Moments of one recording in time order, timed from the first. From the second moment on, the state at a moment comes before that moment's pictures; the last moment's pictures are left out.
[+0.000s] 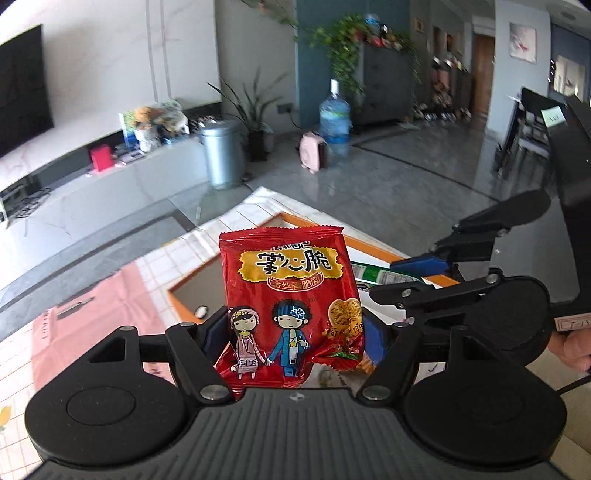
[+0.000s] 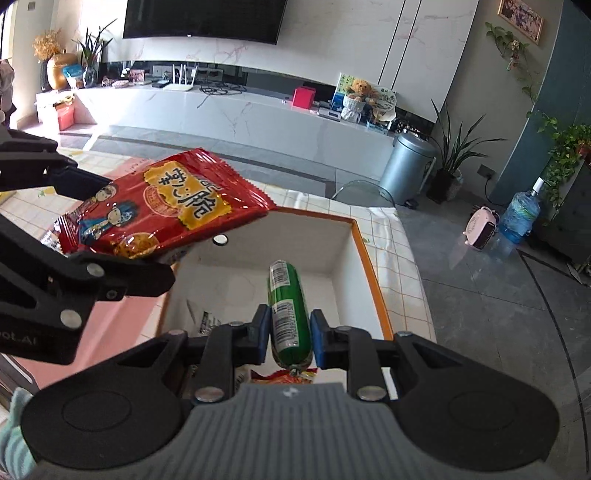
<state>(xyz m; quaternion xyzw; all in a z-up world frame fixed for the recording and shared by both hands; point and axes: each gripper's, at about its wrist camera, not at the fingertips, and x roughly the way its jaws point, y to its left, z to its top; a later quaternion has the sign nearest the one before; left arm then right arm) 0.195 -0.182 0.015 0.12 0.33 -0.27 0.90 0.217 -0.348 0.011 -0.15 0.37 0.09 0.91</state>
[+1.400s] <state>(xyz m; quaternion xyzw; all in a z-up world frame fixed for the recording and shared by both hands) 0.270 -0.233 -0.076 0.23 0.47 -0.29 0.80 0.310 -0.373 -0.098 -0.18 0.54 0.11 0.82</state>
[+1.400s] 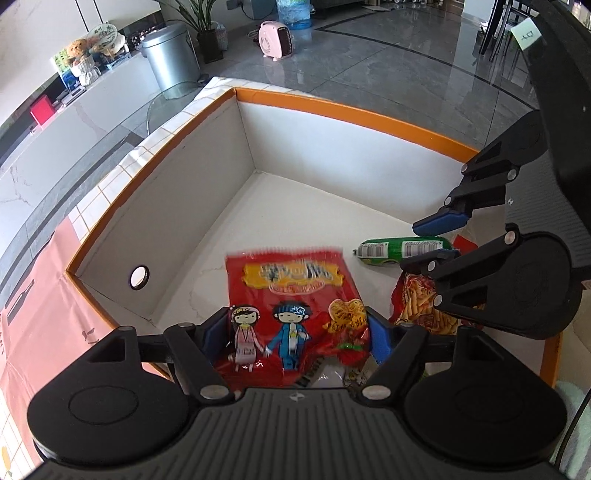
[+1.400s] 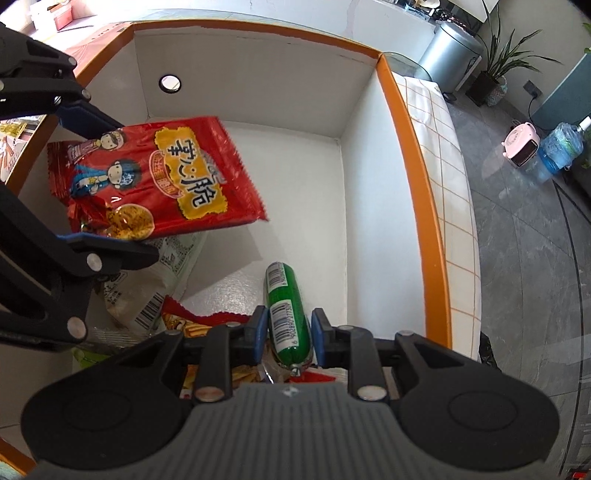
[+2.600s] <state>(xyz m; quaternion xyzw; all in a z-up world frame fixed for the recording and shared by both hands) 0.164 -0.134 0.042 0.11 0.30 -0.20 0.92 0.187 -0.322 0.008 -0.04 0.36 0.07 0.93</state>
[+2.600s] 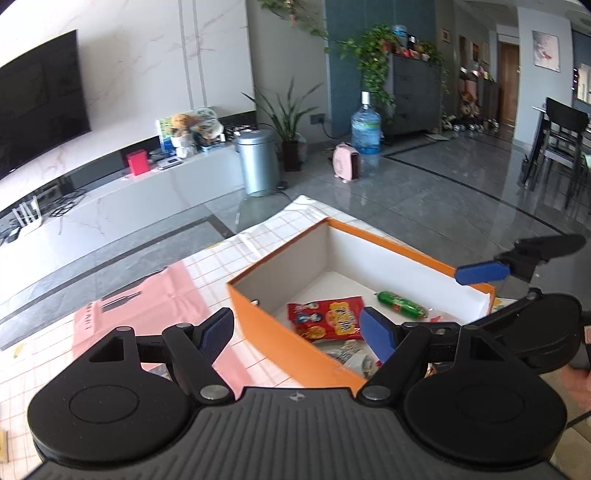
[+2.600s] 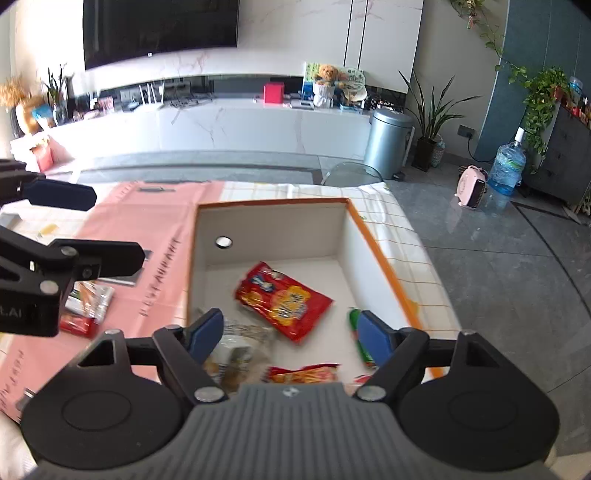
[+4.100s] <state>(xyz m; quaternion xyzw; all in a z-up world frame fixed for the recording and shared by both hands) 0.156 0.098 -0.099 -0.06 0.43 -0.03 0.90 0.211 -0.111 -0.126 -0.03 0.43 0.19 0.88</state>
